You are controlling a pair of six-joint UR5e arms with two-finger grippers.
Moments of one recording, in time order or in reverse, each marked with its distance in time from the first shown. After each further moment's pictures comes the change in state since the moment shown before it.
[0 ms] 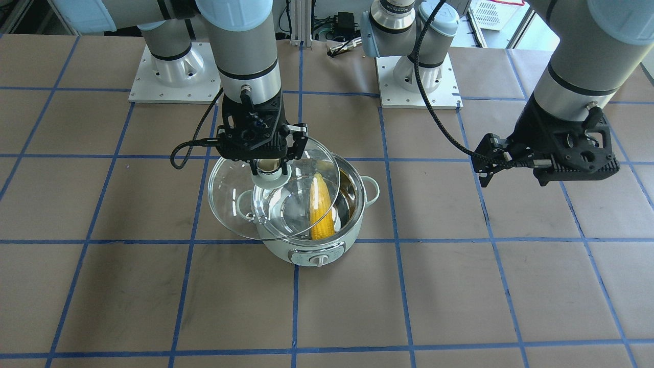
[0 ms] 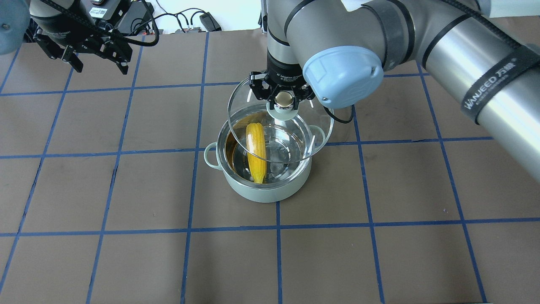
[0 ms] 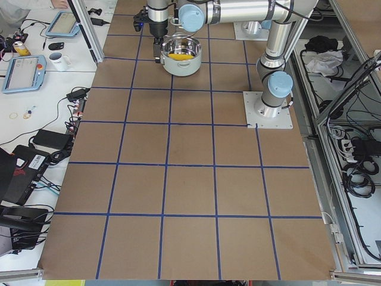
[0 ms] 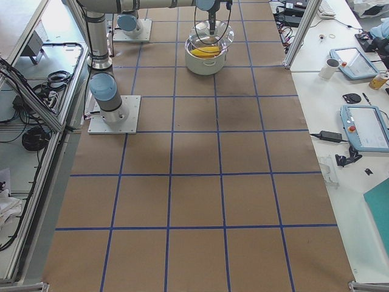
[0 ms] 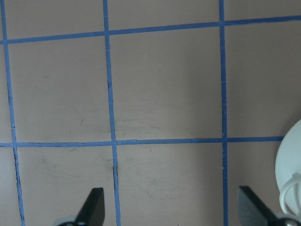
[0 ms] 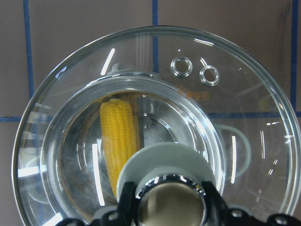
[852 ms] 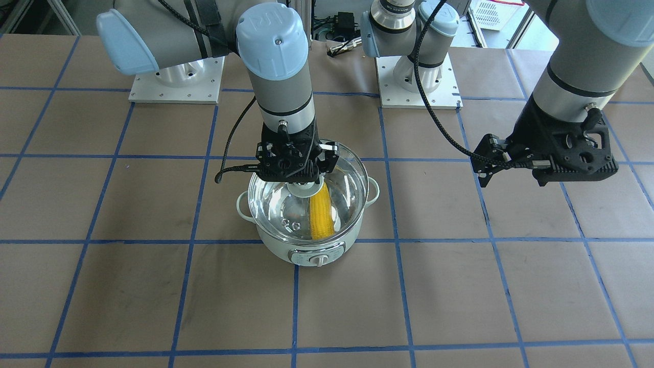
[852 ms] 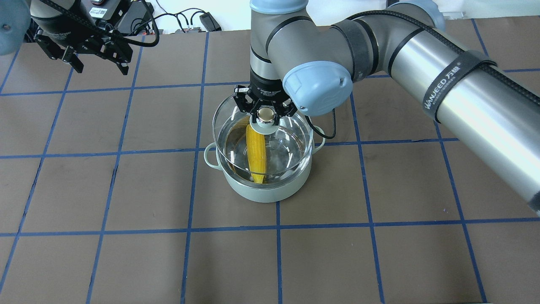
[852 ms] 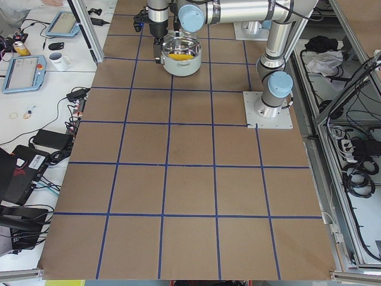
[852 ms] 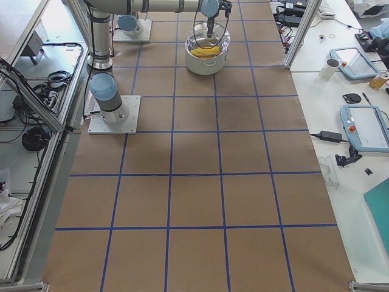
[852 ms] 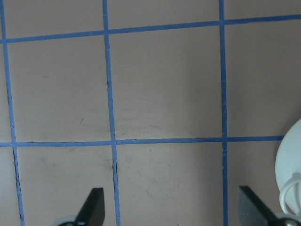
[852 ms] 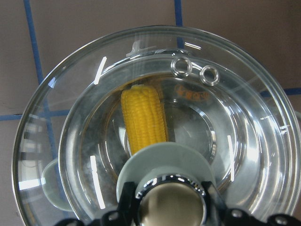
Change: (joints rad) left arm 0.000 0.000 -0.002 0.000 0.000 0.000; right arm 0.031 0.081 0.001 -0.028 0.077 0.110
